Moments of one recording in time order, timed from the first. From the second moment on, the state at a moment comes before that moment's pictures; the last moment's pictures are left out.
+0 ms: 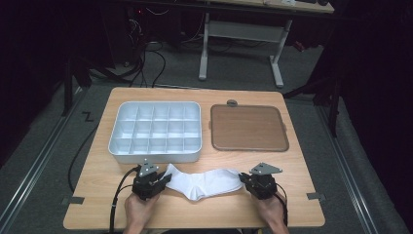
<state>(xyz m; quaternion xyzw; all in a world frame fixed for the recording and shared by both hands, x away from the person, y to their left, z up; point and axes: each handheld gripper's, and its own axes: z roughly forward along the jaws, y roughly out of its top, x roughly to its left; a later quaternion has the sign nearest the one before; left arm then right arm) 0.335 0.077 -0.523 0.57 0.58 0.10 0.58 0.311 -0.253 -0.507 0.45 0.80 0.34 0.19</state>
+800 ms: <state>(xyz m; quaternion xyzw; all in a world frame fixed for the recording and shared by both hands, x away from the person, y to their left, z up) 0.339 0.069 -0.529 0.58 0.58 0.13 0.56 0.310 -0.269 -0.516 0.48 0.79 0.33 0.19</state>
